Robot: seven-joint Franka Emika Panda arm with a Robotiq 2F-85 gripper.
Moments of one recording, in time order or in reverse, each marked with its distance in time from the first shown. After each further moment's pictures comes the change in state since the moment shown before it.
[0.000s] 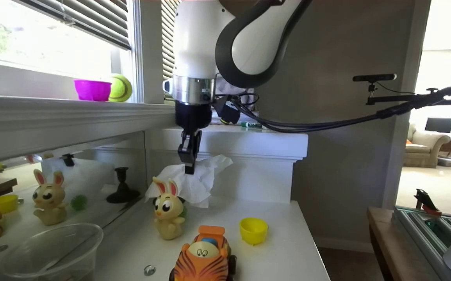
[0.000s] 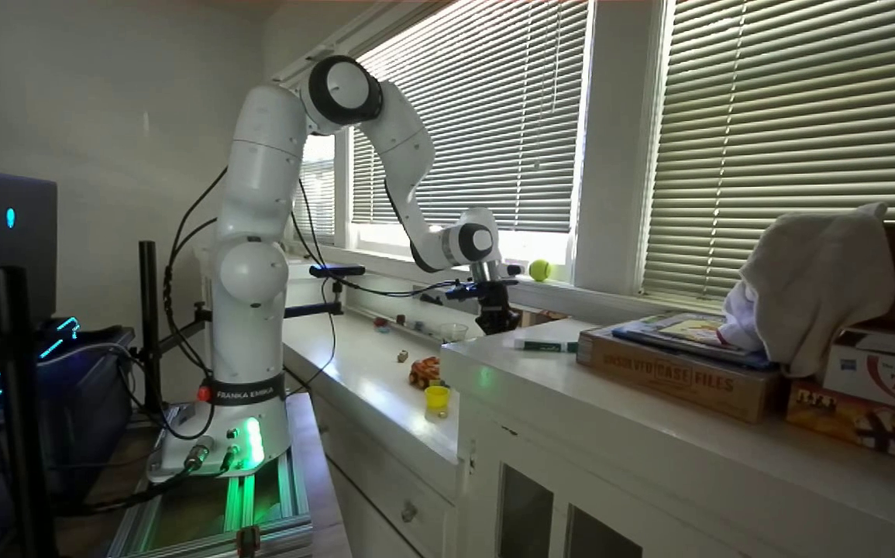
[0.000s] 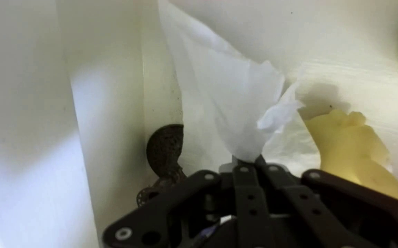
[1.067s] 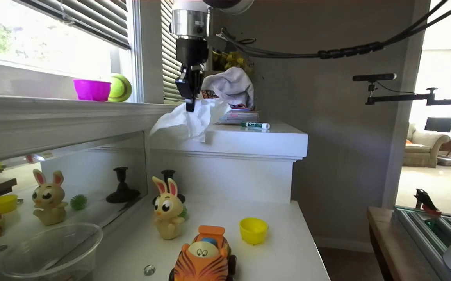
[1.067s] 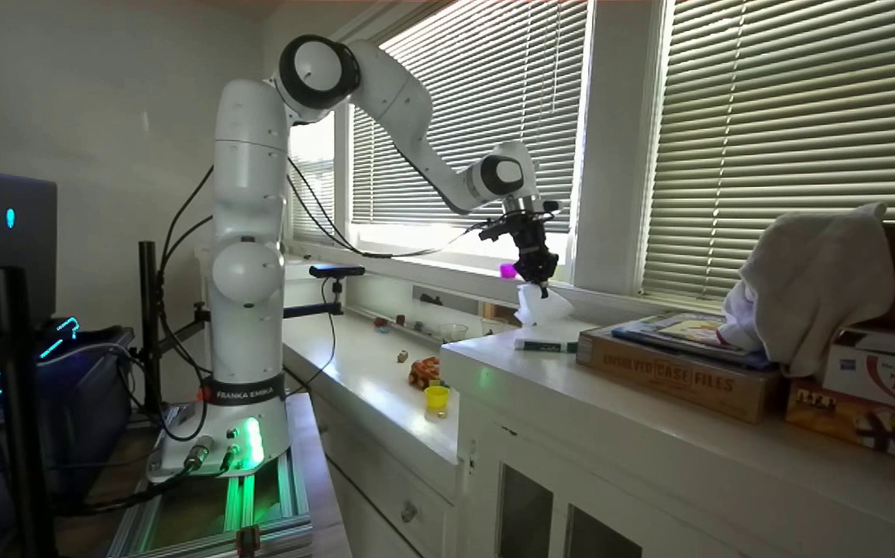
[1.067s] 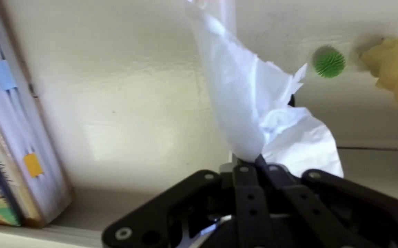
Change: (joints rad) arm -0.091 -0.125 -0.010 0.252 0.104 -0.346 -0.076
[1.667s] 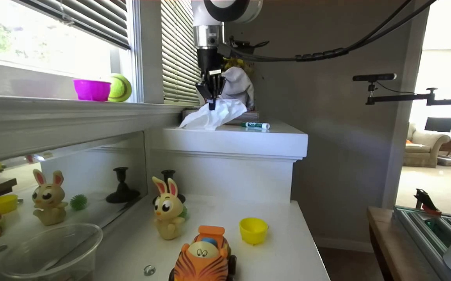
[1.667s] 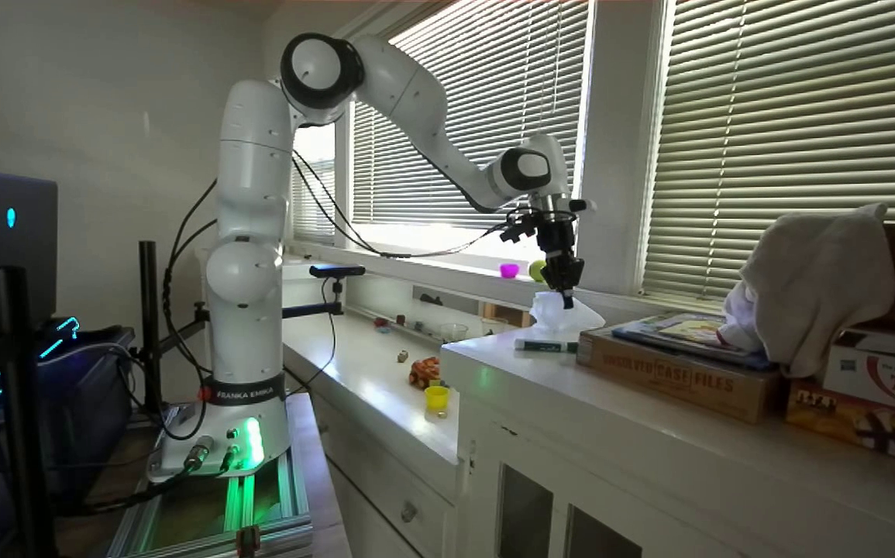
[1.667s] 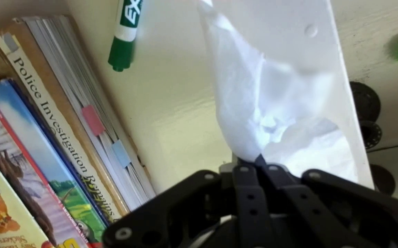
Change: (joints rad) arm -0.083 0.035 -0.069 0.057 0.000 -0.089 0.132
